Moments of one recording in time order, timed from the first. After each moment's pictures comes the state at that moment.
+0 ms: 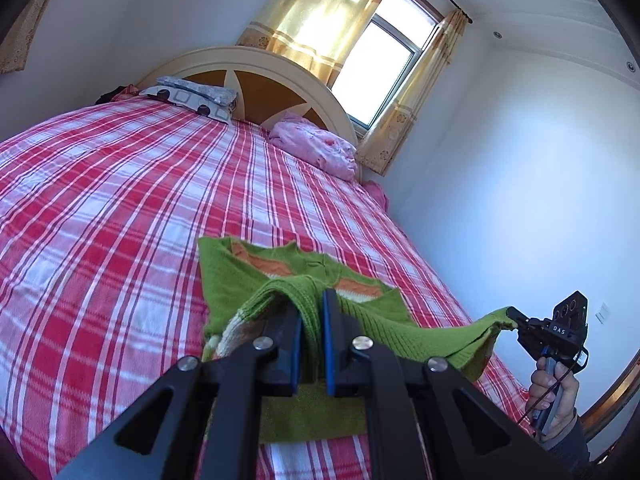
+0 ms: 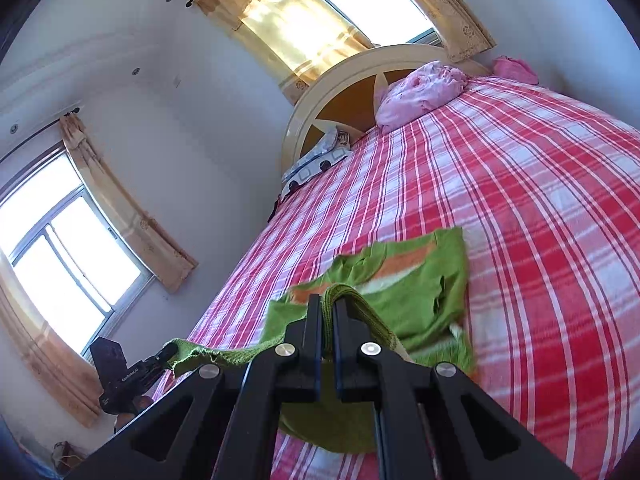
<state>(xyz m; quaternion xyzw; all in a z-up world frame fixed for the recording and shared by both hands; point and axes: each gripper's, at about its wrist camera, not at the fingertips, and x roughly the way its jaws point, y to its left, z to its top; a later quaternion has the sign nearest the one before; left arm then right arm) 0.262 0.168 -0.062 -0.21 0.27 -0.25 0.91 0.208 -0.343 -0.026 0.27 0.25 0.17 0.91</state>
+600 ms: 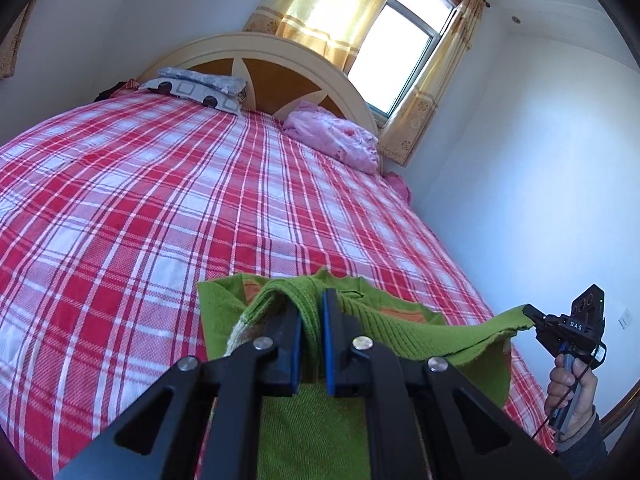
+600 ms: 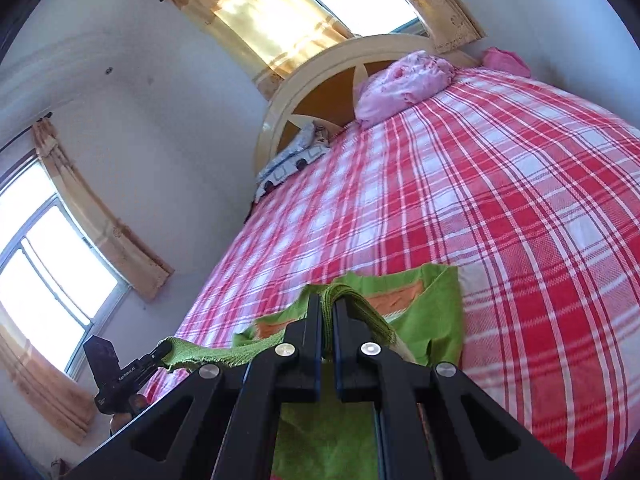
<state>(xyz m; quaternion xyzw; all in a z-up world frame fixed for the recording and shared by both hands) 0.378 0.144 -0.082 -0.18 0.30 -0.22 0.91 0.325 -0.359 -0.041 0.27 0.28 0.14 0.91</state>
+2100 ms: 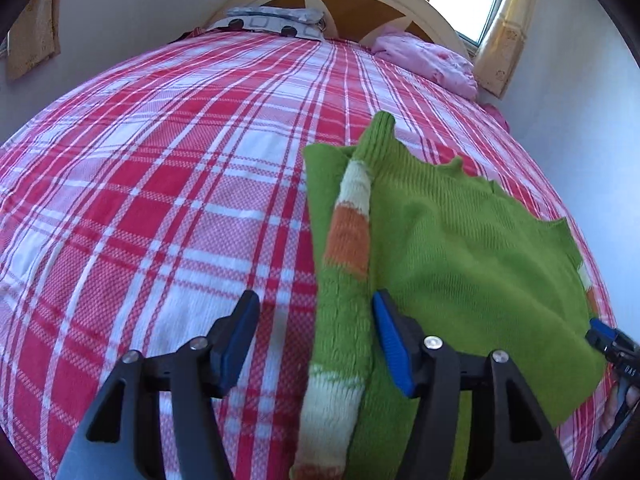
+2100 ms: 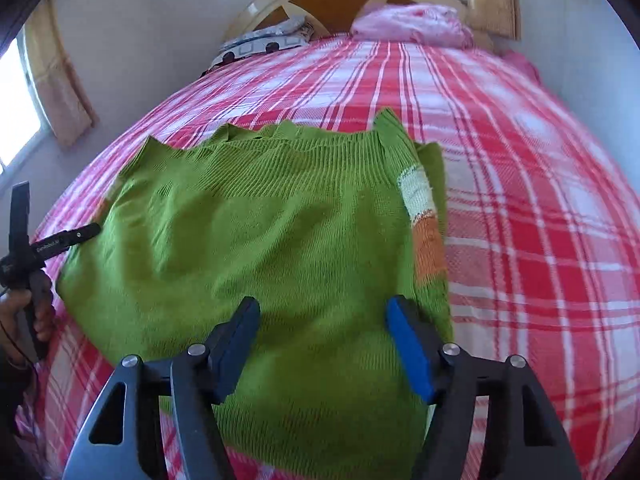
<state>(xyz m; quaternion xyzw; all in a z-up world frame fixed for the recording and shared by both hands) 0.369 0.140 -0.182 -0.10 0.43 -0.07 0.89 0.323 -0.290 -0.155 0.02 0.43 0.07 0.90</state>
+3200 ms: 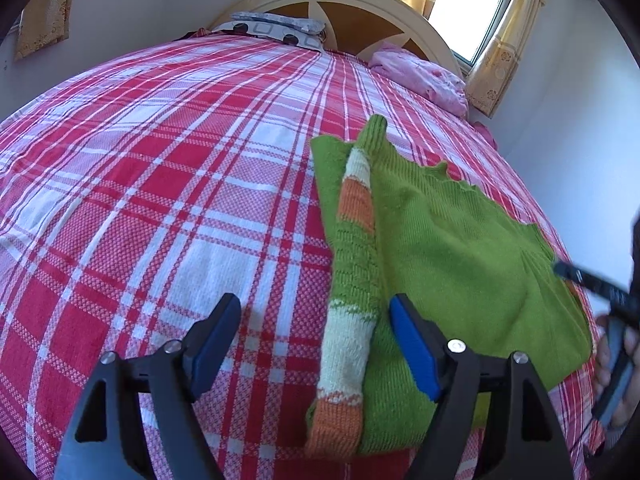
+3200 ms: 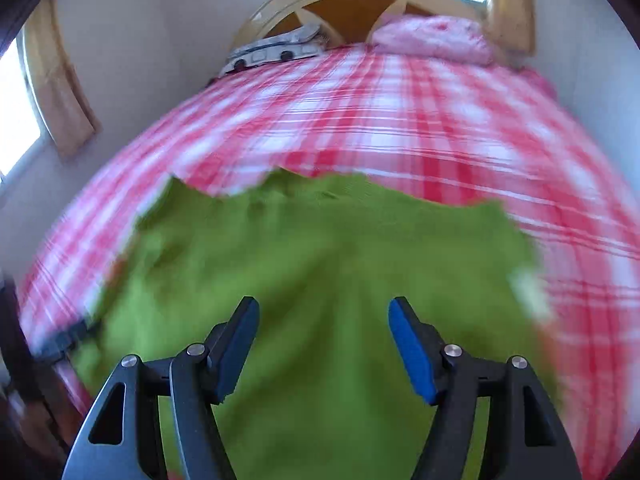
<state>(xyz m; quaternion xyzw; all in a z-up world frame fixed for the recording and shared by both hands) 0.338 0.156 -0.189 -0.14 0.41 -0.09 0.90 0.373 -0.215 -0.130 0.00 0.42 0.06 0.91</state>
